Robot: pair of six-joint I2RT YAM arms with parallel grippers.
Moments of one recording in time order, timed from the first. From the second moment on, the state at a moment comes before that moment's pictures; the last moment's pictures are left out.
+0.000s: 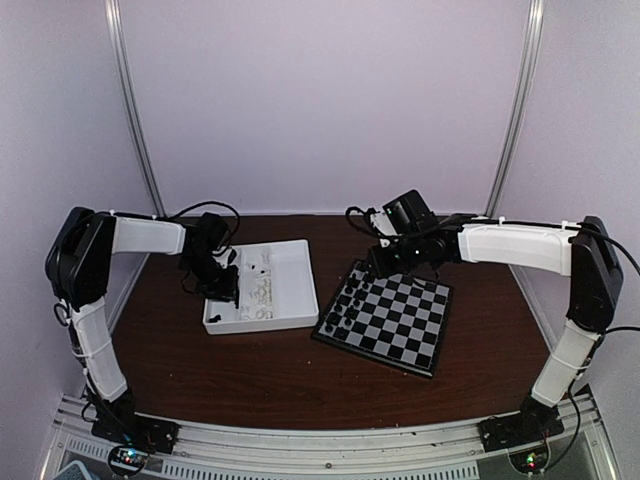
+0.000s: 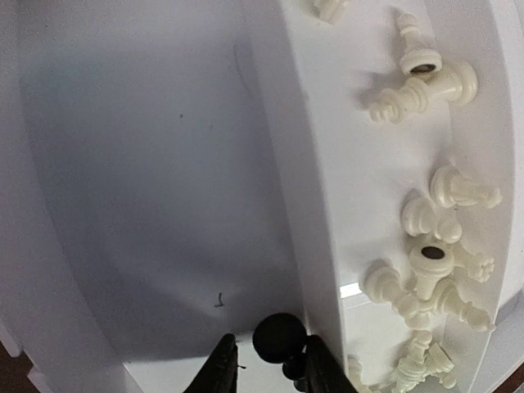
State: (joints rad) left arm -0.37 1.90 1.23 -0.58 0.17 -0.34; right arm 0.69 1.73 1.29 -0.37 0.02 0.24
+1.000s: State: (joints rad) left arm -0.40 1.69 1.19 -0.56 0.08 -0.33; right arm 0.75 1.74 1.31 -0.31 -0.09 0.32
